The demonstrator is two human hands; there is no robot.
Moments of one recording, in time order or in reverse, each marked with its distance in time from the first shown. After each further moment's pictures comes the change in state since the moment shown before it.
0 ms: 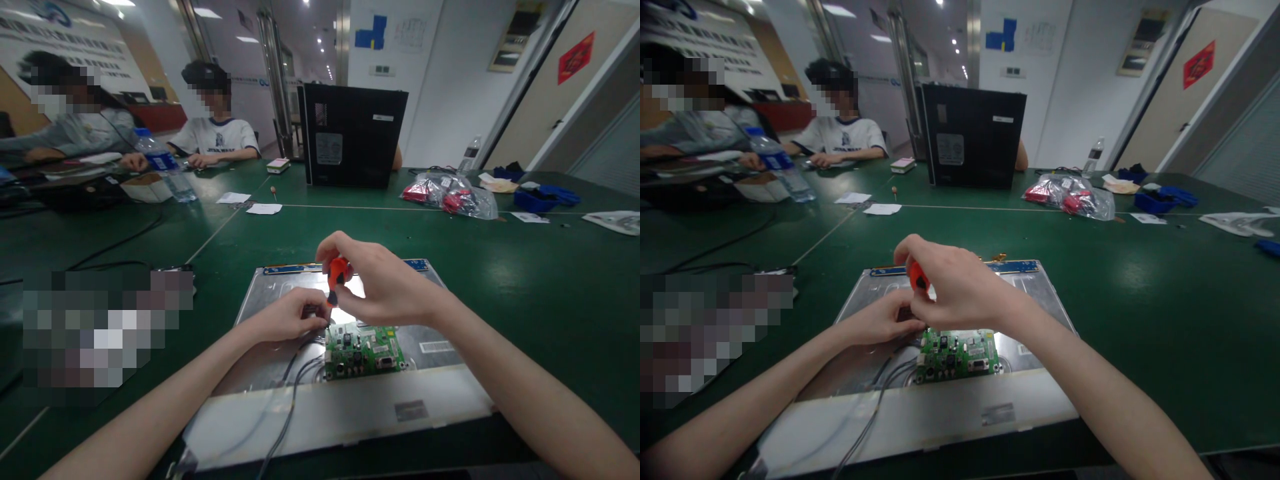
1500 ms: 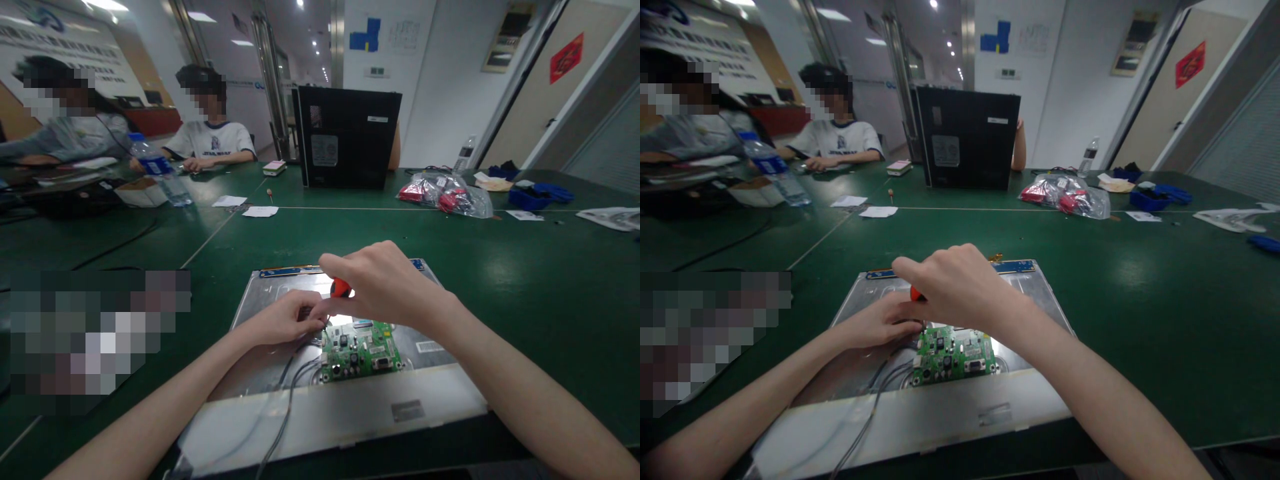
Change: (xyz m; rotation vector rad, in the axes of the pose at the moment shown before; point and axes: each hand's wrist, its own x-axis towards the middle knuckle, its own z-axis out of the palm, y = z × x) left_hand -0.001 -0.004 -0.002 0.012 -0.040 -0.032; right_hand 0.001 0.001 0.001 -0.531 -0.032 -0.053
